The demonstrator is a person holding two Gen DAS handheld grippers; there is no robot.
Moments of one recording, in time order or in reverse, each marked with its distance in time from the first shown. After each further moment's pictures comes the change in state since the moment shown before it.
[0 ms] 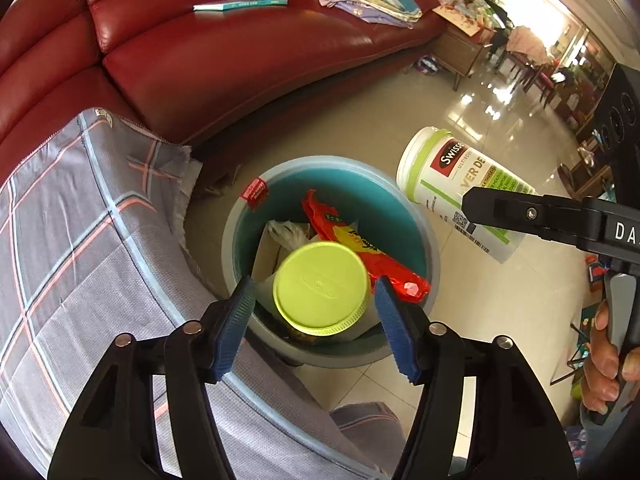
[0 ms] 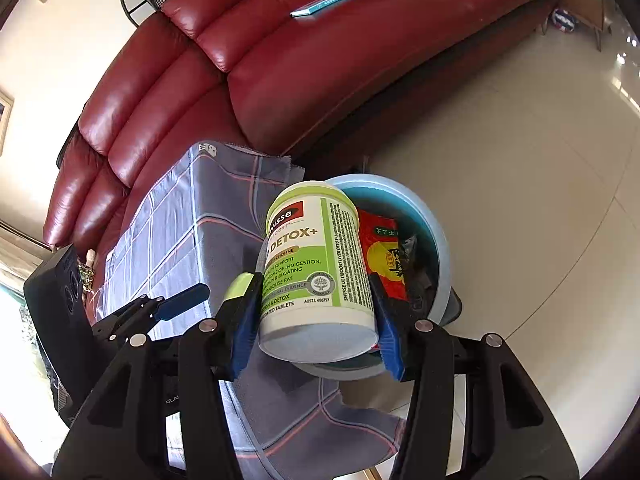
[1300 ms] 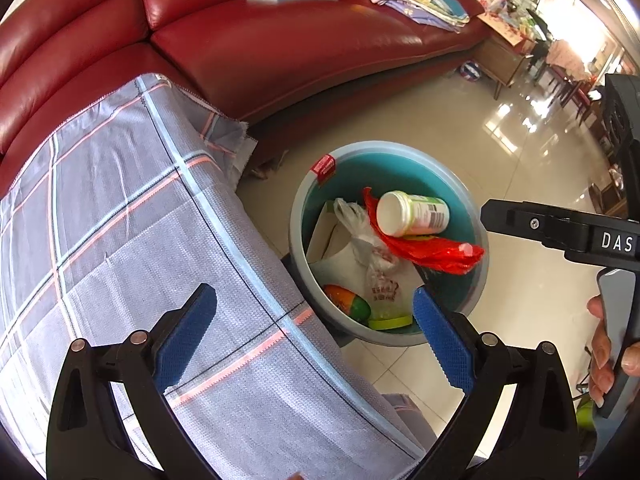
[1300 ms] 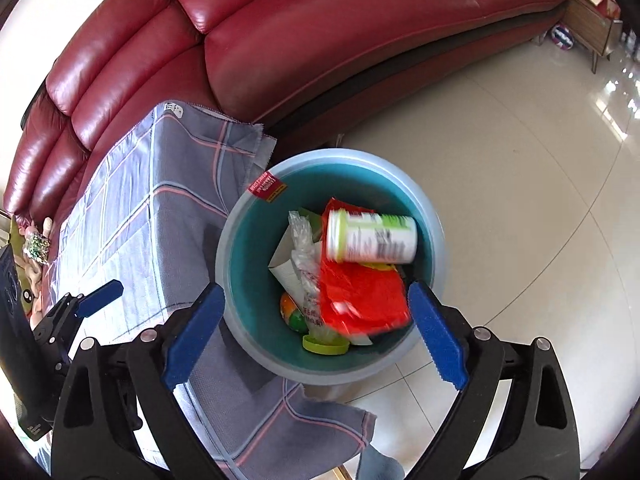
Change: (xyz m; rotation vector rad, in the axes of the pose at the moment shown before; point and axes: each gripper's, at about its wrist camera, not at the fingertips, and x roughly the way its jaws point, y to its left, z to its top) left arm -0.017 0.038 -0.027 -0.101 0.019 0.106; right arm 0.040 0.022 -0.003 -0.081 0.089 -0.173
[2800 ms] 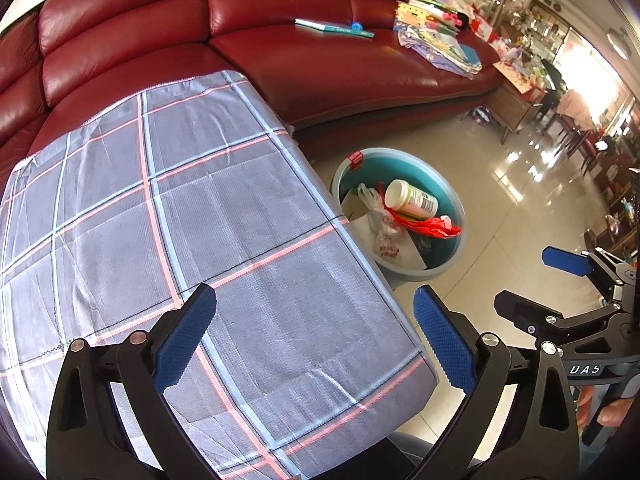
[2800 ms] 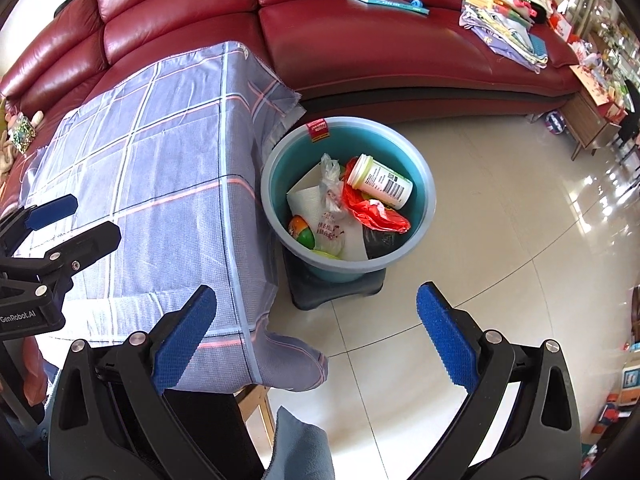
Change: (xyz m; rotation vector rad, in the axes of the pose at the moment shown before) left arm -0.108 0.036 -0.095 -0.142 -0.118 0.018; right arm -0.075 0.093 -0.121 -0.306 -0.042 -0.205
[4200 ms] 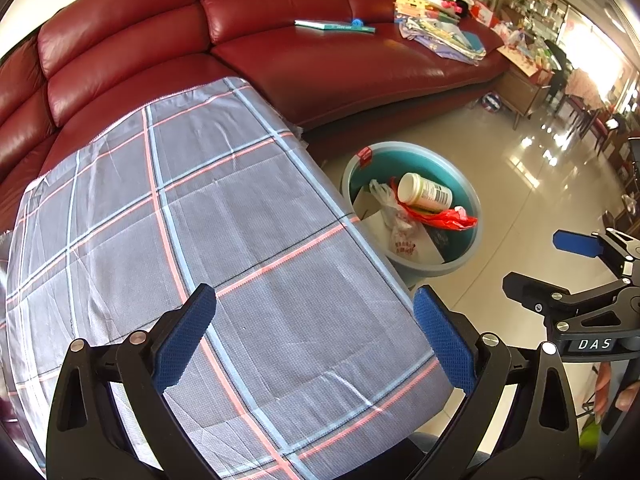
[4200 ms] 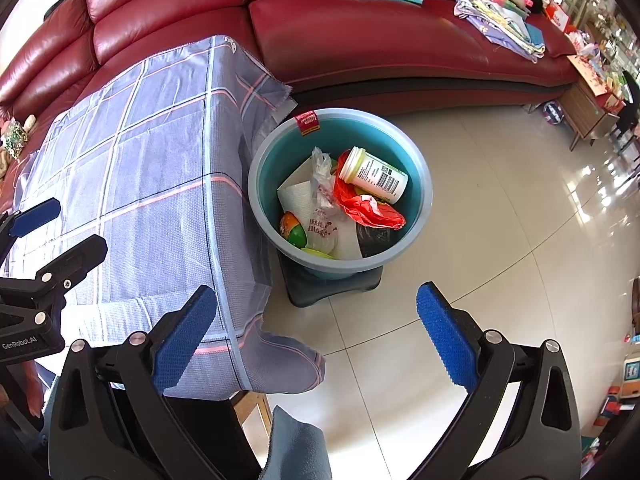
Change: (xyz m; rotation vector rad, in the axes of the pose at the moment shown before) left arm 0.005 -0.012 -0.001 0.065 0.000 0.075; right arm 0.014 -0.011 0.005 0.024 0.027 -0.011
